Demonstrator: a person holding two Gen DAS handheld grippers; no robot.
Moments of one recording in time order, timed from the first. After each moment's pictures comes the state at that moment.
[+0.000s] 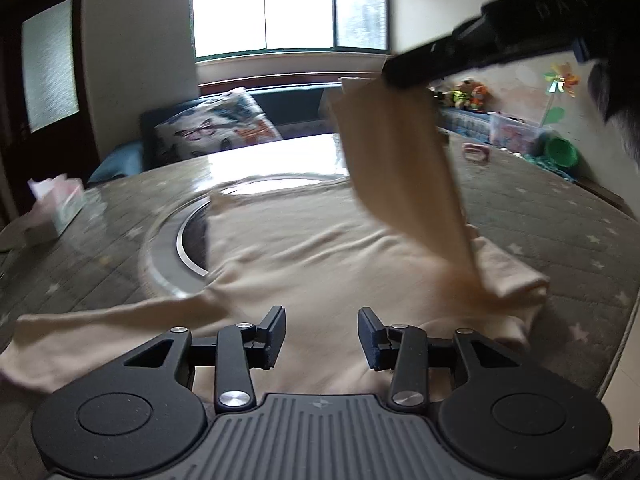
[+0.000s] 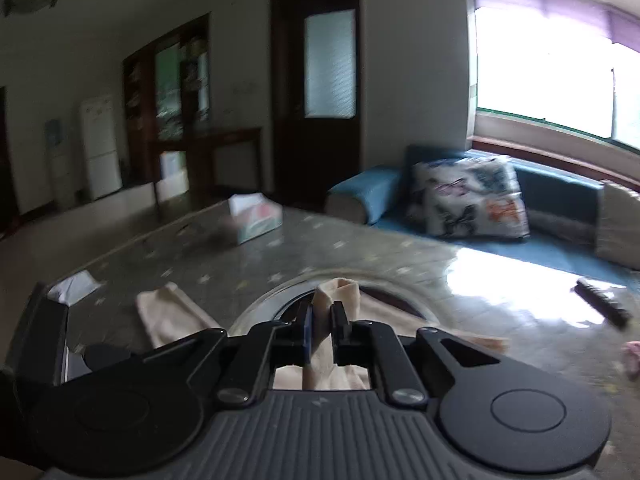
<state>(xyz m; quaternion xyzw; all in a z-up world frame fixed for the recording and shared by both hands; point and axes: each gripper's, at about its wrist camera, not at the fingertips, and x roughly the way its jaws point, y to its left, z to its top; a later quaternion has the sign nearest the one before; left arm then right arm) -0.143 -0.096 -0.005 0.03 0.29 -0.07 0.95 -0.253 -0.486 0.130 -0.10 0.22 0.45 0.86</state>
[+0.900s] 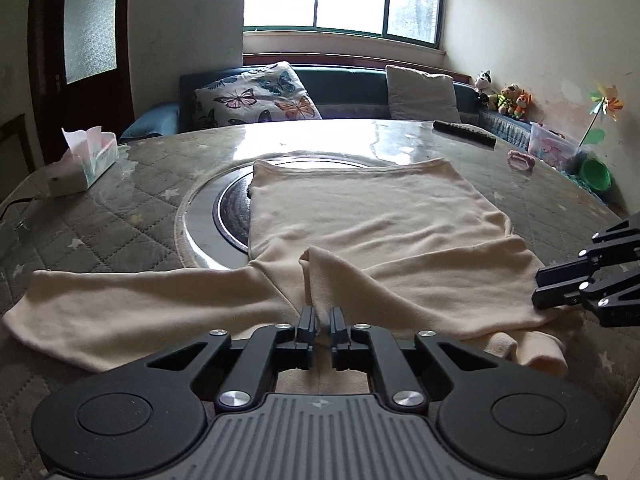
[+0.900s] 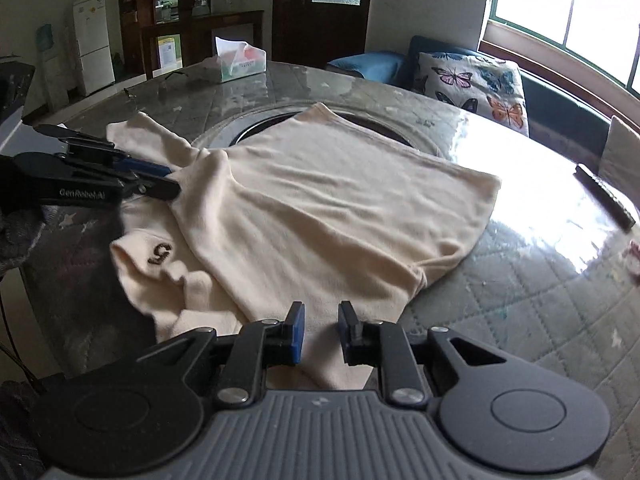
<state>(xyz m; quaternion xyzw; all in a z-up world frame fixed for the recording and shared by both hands) -0.129 -0.076 -0.006 -0.03 0.32 -0.02 0.95 -0.252 -0.544 0.022 -0.20 0.35 0.41 0.82</state>
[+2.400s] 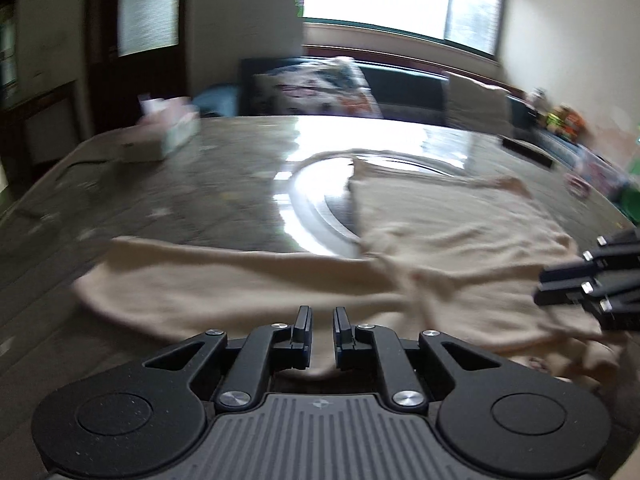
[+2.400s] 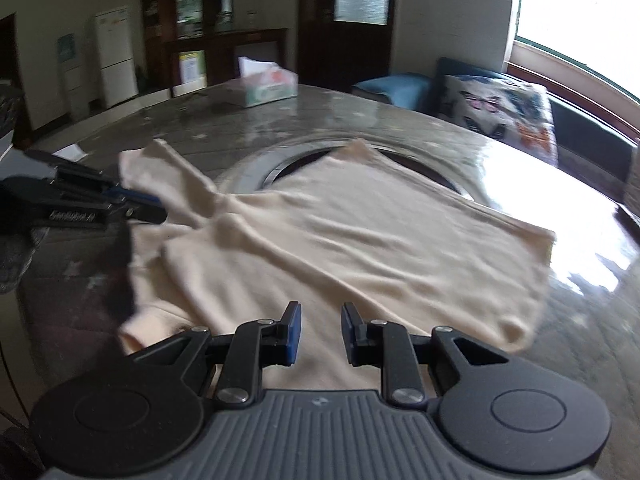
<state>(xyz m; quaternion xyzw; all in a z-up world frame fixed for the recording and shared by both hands) -0.142 -0.006 -0.008 -0.06 0.33 0.08 0.94 -0.239 -0.473 0.020 -0.19 0.32 0.45 0.81</state>
